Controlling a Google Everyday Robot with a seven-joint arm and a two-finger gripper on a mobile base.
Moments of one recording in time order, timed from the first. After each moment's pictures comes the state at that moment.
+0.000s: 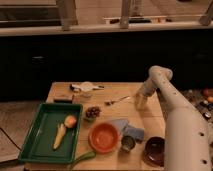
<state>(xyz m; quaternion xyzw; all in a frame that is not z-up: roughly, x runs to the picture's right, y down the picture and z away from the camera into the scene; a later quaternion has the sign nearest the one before) 0.248 0.089 0.966 -0.35 -0.12 0.15 0.92</state>
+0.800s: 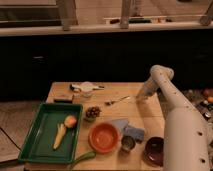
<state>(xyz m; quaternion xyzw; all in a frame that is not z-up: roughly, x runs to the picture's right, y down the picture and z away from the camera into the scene) 0.255 0.088 0.963 -0.35 -0.12 0.15 0.92</state>
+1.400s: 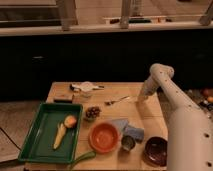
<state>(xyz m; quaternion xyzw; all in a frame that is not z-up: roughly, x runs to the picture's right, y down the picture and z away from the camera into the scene) 0.253 0.076 0.938 -0.35 -0.11 0.13 0.92</state>
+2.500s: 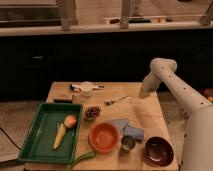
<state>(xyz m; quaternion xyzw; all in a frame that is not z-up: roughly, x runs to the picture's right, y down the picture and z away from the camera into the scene) 0.240 0.056 0.880 -0.32 -0.11 0.07 0.94</state>
